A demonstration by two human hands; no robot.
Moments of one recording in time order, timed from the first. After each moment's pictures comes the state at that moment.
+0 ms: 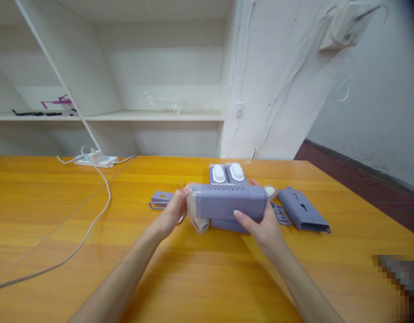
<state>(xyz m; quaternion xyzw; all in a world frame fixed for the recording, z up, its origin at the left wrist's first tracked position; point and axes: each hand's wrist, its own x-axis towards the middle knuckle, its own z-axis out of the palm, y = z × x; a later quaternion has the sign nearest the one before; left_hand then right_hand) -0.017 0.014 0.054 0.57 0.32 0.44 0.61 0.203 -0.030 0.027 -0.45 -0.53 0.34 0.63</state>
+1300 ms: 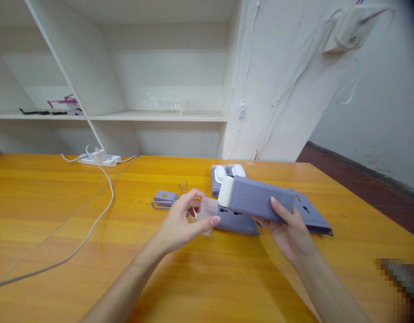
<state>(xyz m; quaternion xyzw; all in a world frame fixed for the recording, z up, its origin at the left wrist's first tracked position) -0.014 -0.022 0.068 0.71 0.39 0.40 0.44 0.236 -0.035 0.041 -0.37 -0.31 0.53 0.70</state>
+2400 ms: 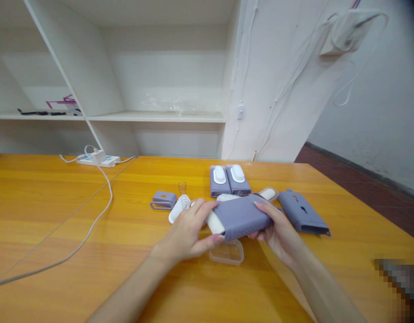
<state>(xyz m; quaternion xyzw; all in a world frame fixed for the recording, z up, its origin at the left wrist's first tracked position) -0.011 -0.016 0.033 0.88 0.31 0.34 0.16 0.231 -0.037 0.038 -0.47 -0.31 0.60 0.57</state>
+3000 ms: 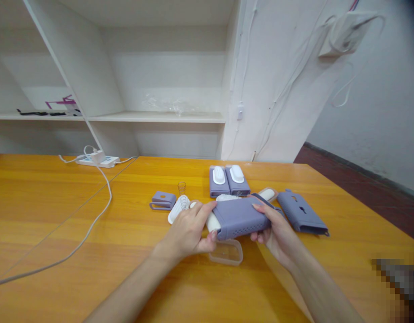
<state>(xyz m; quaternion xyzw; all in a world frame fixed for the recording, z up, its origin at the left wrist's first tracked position) -0.006 -0.009 0.022 0.89 0.31 0.34 0.03 0.228 -0.036 0.038 -0.47 -0.30 0.60 0.57</state>
